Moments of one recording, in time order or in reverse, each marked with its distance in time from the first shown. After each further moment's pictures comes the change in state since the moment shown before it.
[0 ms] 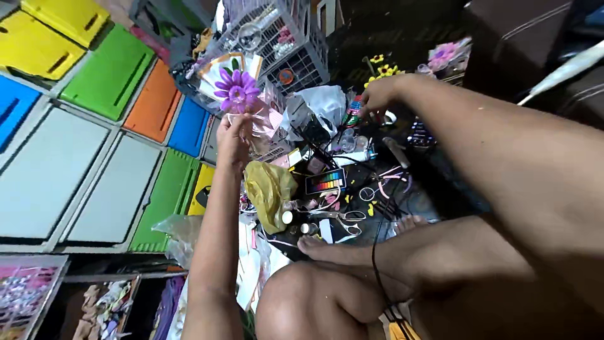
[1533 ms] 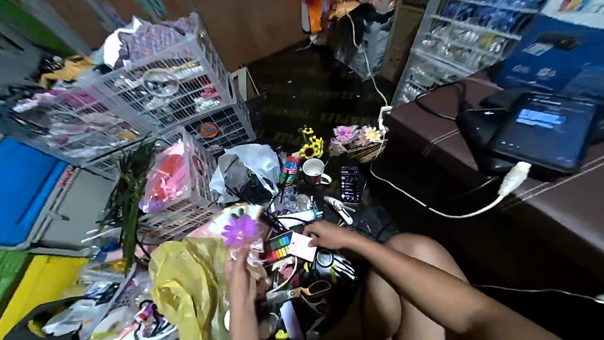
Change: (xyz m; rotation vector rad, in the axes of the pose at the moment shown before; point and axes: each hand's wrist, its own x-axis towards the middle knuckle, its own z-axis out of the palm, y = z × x) left_hand -0.028 -0.223 0.022 -0.410 0.134 -0.403; right_hand 0.033 0.015 0.166 0.261 -0.130 -0.025
